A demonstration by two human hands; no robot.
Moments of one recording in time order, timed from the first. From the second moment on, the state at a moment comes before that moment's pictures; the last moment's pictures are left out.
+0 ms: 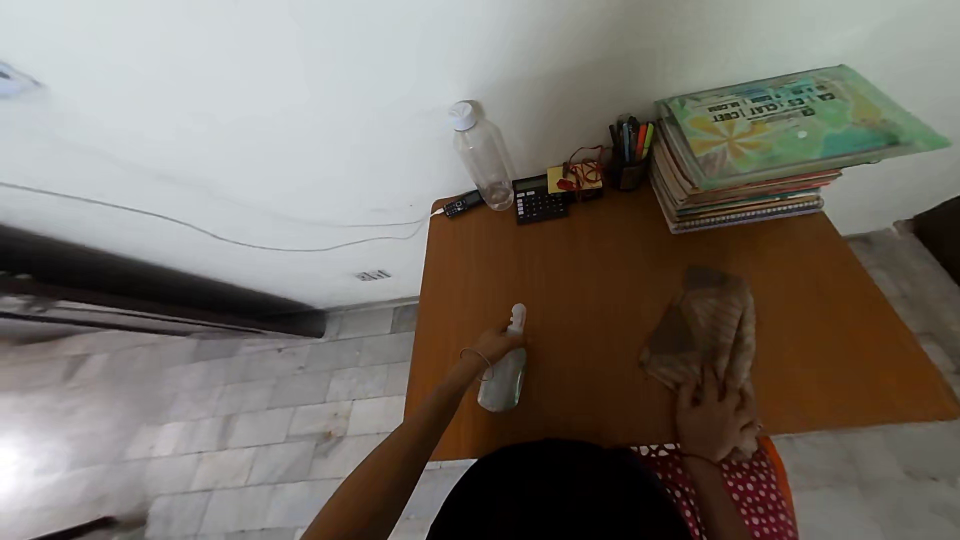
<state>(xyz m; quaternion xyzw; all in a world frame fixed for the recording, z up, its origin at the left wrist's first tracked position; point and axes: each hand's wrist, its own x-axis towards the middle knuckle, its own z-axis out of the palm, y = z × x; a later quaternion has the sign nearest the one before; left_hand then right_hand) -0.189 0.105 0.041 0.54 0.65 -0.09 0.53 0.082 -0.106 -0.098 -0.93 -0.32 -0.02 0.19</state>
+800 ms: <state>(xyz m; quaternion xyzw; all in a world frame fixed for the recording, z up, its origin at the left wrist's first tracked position) -0.208 0.080 0.036 0.48 0.47 0.03 0.74 0.082 -0.105 -0.096 -0.93 -0.31 -0.01 0.18</state>
